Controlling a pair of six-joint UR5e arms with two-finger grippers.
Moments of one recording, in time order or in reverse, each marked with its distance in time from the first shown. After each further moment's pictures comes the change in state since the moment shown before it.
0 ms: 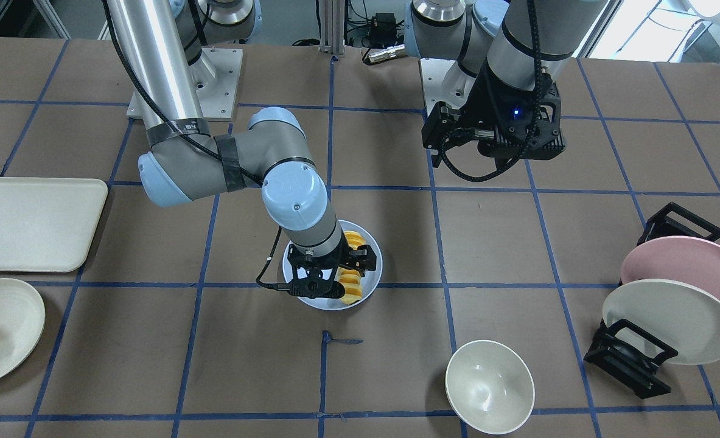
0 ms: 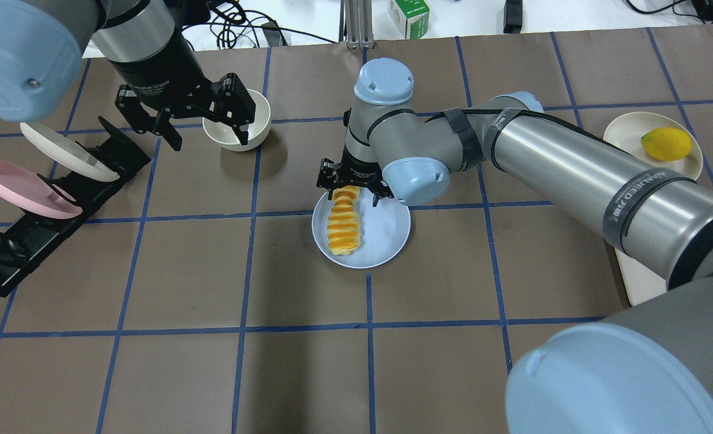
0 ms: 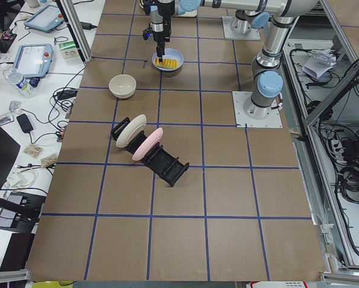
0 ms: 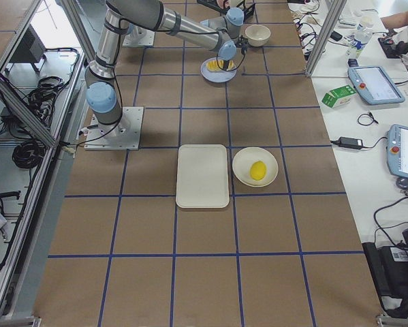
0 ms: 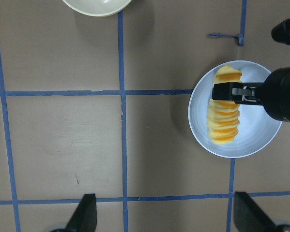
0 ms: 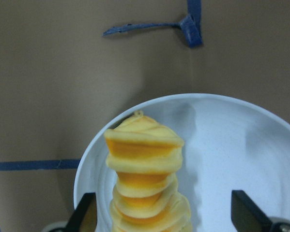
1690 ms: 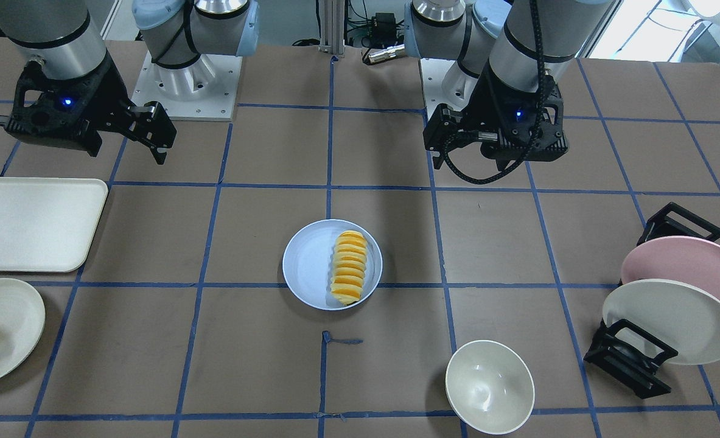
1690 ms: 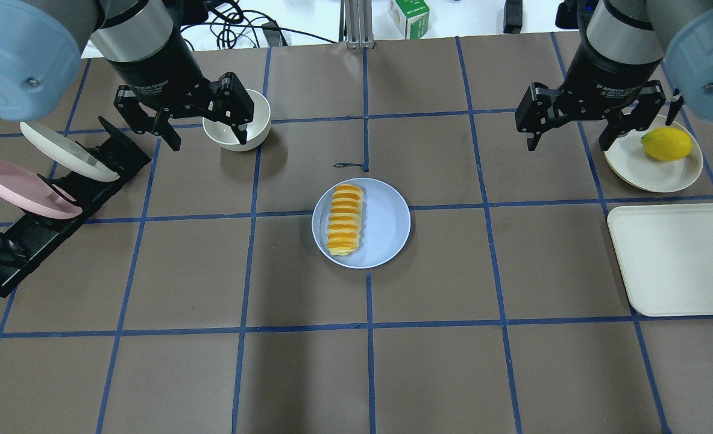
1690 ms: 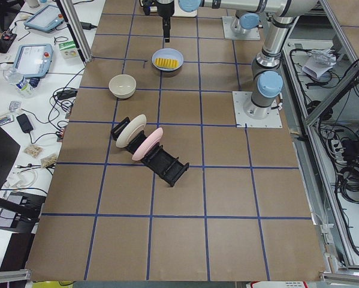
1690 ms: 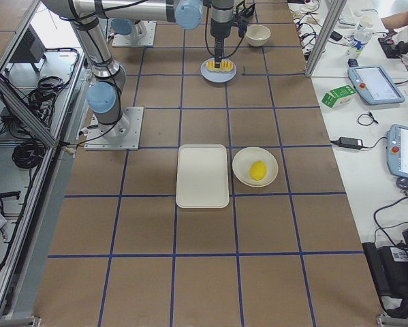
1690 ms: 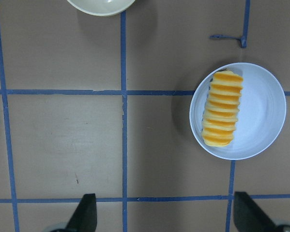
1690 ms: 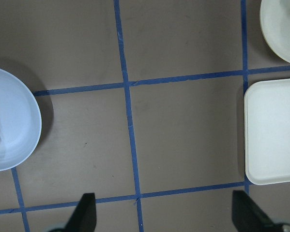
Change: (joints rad) left arm 0.004 -0.002 0.000 0.002 0.000 -0.009; right arm -0.380 -0.546 0.001 0.568 -0.264 -0.402
